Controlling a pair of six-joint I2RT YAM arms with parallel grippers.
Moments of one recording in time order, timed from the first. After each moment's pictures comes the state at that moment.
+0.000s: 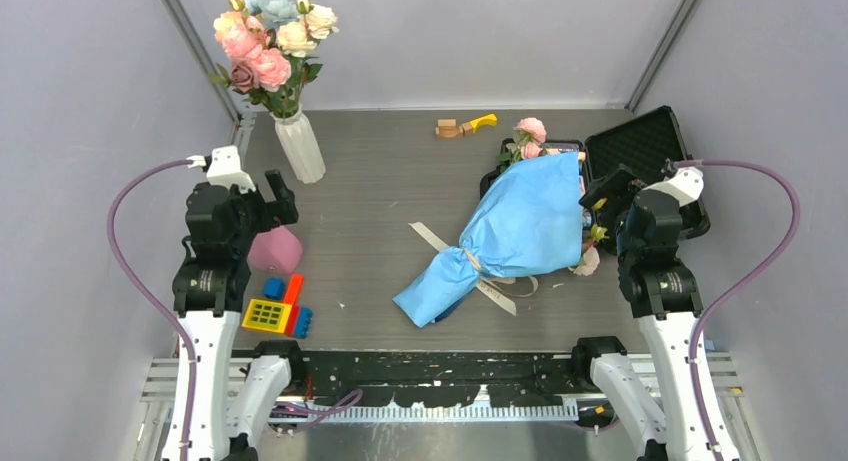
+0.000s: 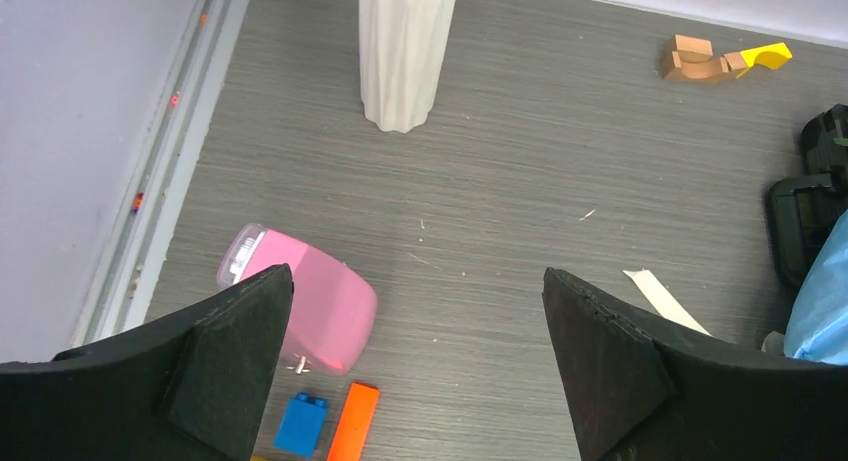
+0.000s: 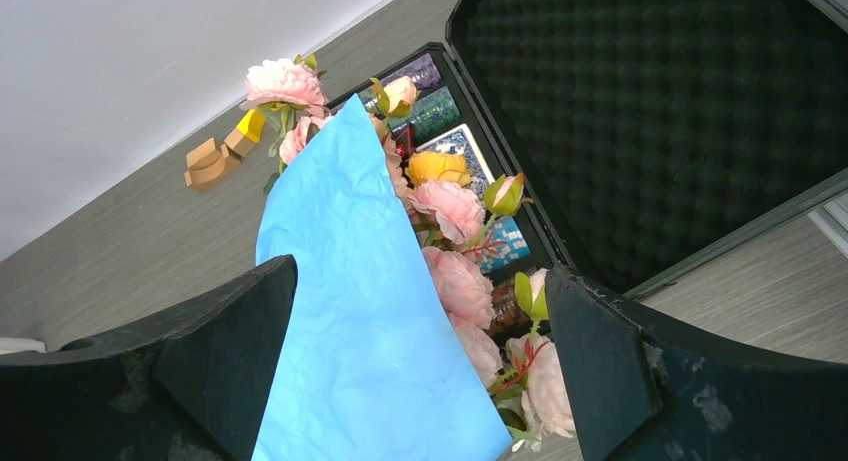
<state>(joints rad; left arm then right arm) 0.02 0.73 1.01 -0.60 -0.04 -0.14 0.05 0.68 0.89 -0.52 0.34 0.50</state>
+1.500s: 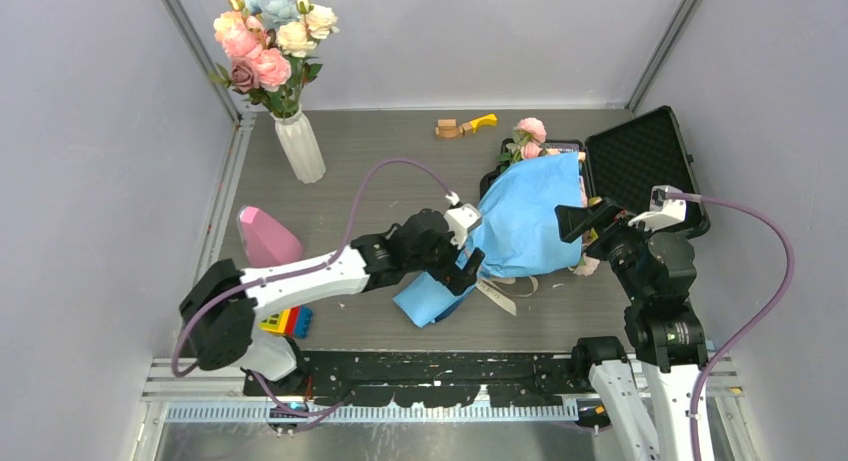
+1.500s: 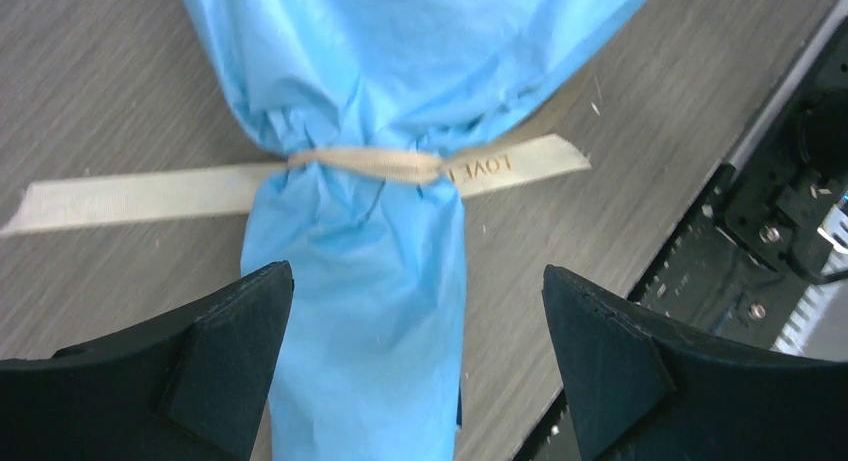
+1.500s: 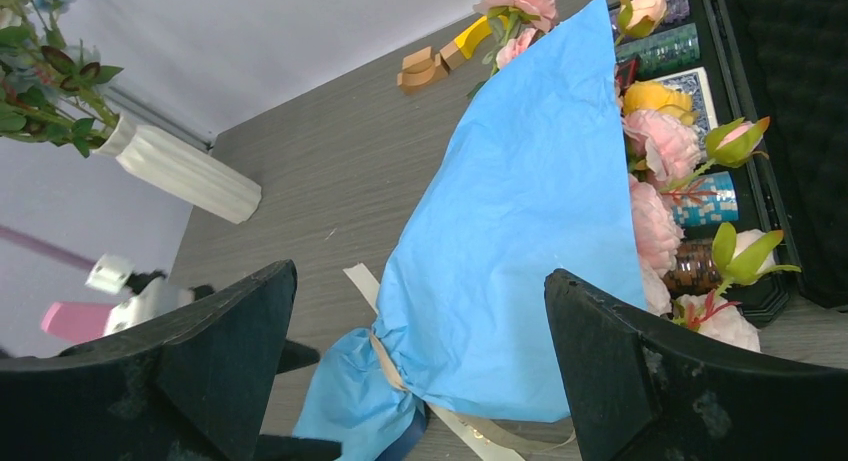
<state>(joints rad) -1.01 1.40 0.96 -0.19 0.02 -0.21 0.05 0.44 0.80 -0.52 -0.10 0.55</state>
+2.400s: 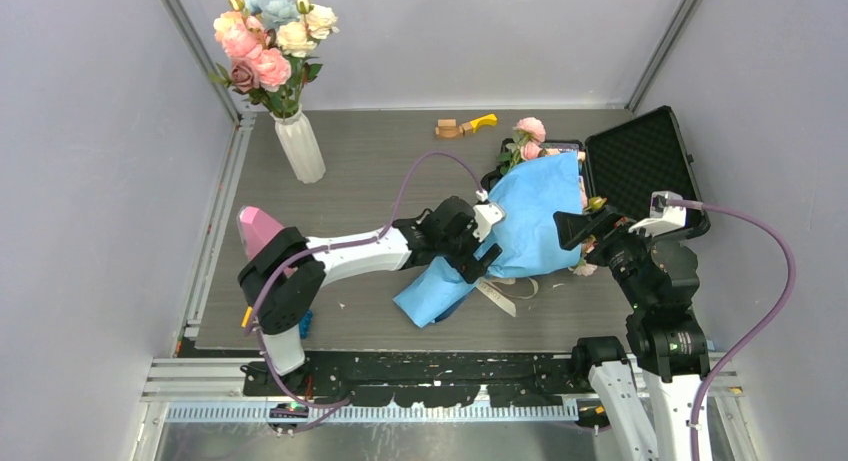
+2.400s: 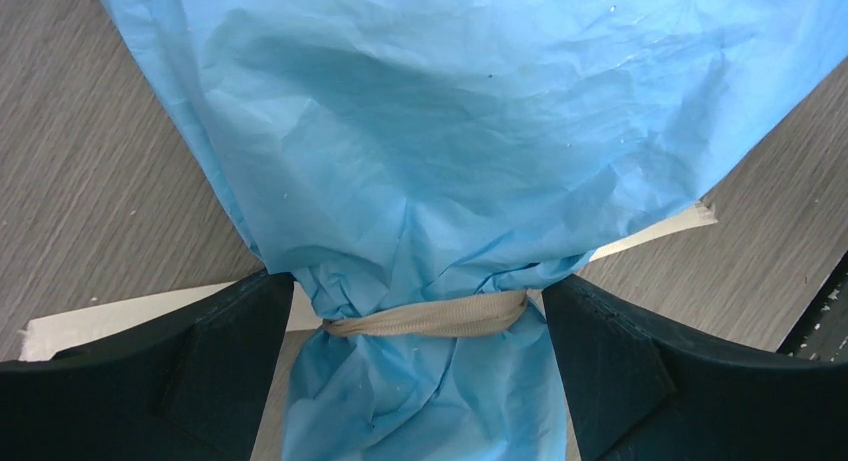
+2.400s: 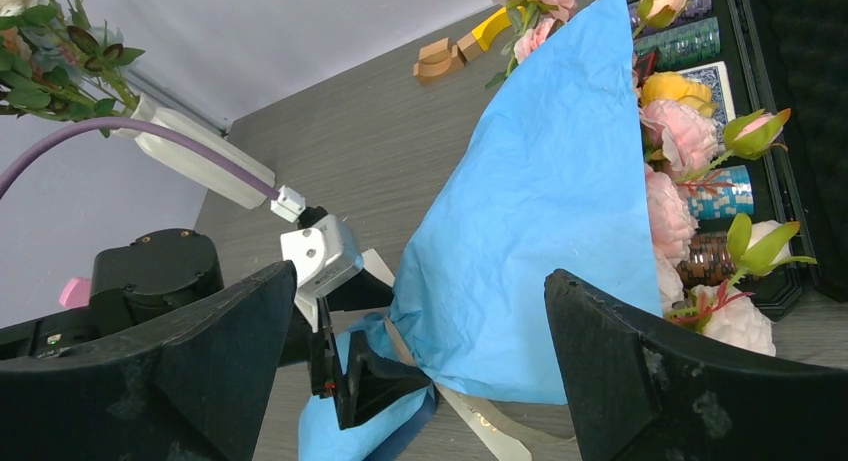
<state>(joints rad) -0.96 1.77 1.17 -0.14 0.08 -0.02 0.05 0.39 0.80 -0.56 -0.15 0.55</state>
